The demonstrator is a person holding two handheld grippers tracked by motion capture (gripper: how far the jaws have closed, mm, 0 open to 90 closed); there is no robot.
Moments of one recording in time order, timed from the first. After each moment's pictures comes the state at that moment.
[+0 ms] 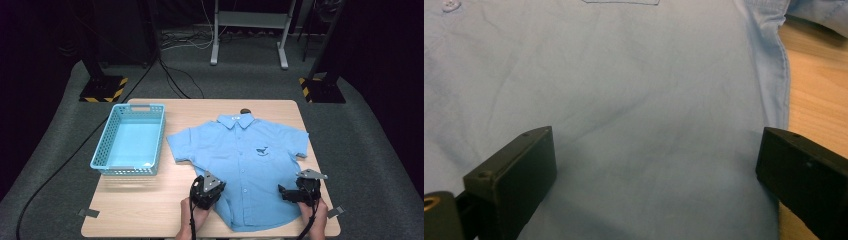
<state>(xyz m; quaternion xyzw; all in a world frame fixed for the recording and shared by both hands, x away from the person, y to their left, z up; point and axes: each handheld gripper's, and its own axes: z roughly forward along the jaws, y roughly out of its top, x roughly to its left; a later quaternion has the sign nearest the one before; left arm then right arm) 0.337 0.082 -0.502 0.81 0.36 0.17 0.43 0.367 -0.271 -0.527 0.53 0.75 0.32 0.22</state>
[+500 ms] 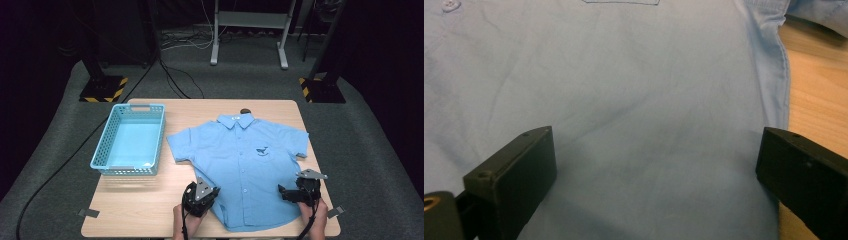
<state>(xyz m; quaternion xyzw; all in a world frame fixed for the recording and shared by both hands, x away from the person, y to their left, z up) 0.318 0.099 -0.503 0.81 0.35 0.18 0.44 0.367 -0.271 -0.527 0.53 0.75 0.32 0.22</state>
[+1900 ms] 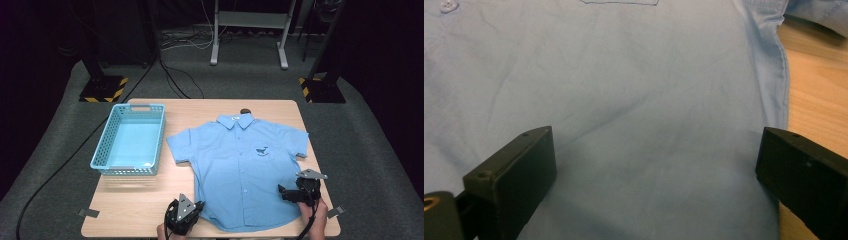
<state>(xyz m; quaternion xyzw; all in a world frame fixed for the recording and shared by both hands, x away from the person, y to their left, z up) 0.274 0.142 -0.524 0.79 0.39 0.19 0.43 0.367 -0.271 -0.527 0.53 0.75 0.32 0.22</state>
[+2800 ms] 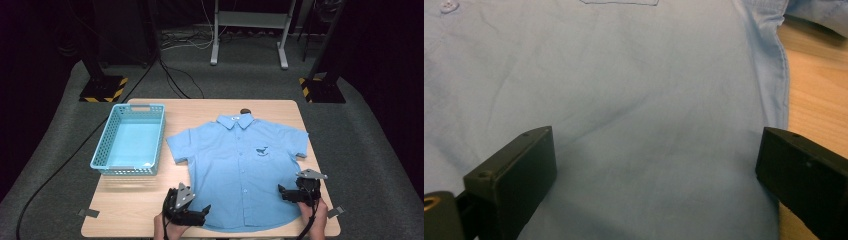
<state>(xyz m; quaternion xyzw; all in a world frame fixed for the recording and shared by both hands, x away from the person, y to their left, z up) 0.312 0.130 -0.493 0.83 0.36 0.18 0.39 0.367 -0.271 -0.527 0.53 0.75 0.32 0.22</state>
